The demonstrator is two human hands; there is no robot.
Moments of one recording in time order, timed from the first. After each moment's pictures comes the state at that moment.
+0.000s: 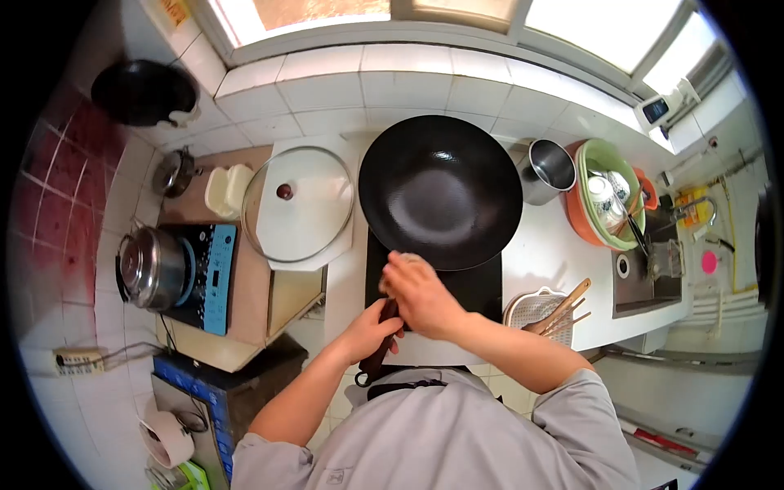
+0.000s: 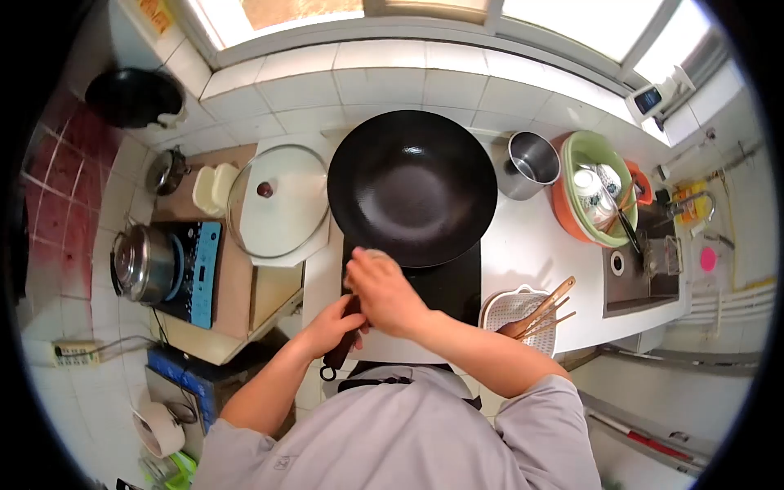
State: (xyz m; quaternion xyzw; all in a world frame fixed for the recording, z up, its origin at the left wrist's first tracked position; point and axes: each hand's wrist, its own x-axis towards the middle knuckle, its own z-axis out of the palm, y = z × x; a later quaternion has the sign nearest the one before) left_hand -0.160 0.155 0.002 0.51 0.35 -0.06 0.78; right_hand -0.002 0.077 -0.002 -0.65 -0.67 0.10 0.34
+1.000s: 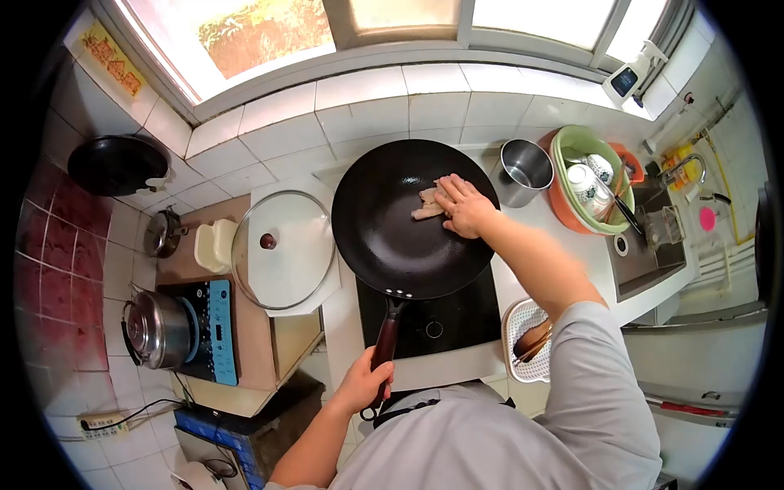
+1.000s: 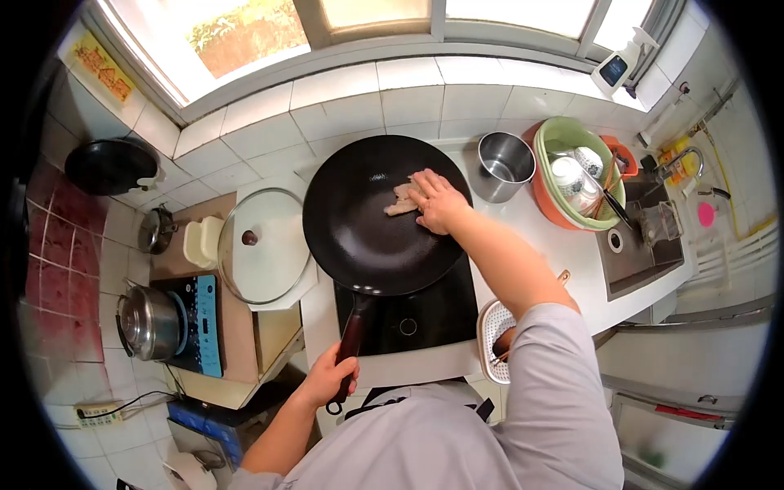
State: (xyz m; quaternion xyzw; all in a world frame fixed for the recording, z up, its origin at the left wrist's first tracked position) left_hand -0.176 0.144 0.007 0.50 0.37 -0.08 0.78; right_hand 0.223 0.130 -0.050 -0.77 -0.63 0.04 -0.09
